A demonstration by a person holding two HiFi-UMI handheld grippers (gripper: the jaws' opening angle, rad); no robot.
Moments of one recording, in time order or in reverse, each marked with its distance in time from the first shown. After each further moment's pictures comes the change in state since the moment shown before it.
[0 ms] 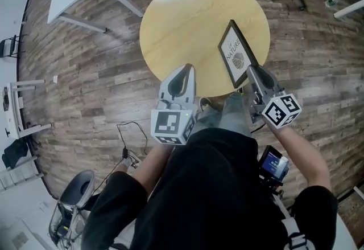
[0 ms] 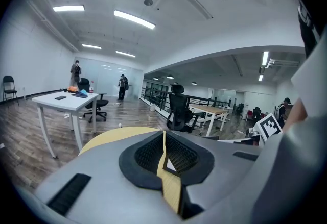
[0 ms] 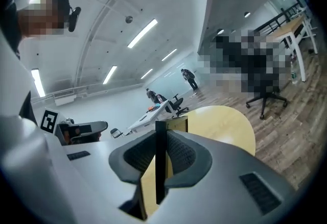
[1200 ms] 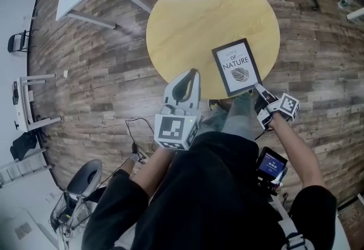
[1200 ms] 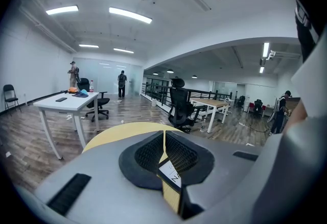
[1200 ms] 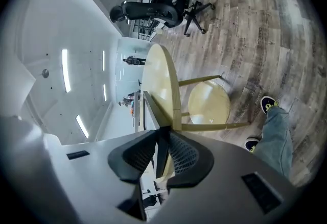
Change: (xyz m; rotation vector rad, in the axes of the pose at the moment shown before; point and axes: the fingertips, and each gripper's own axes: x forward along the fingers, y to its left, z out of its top) left arm 0.009 -0.001 -0.012 0.052 0.060 0.018; right arm -0.021 -0.115 -0.164 0.957 0.216 -0.125
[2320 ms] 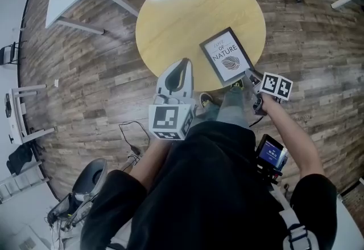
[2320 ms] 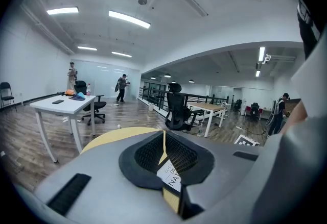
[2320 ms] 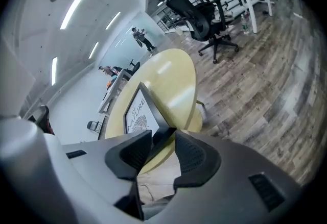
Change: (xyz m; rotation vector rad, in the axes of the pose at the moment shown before) left arm -0.013 -0.008 0.013 0.006 -0.056 -0.033; right arm -0.007 0.028 0.010 -0.502 0.041 -0.365
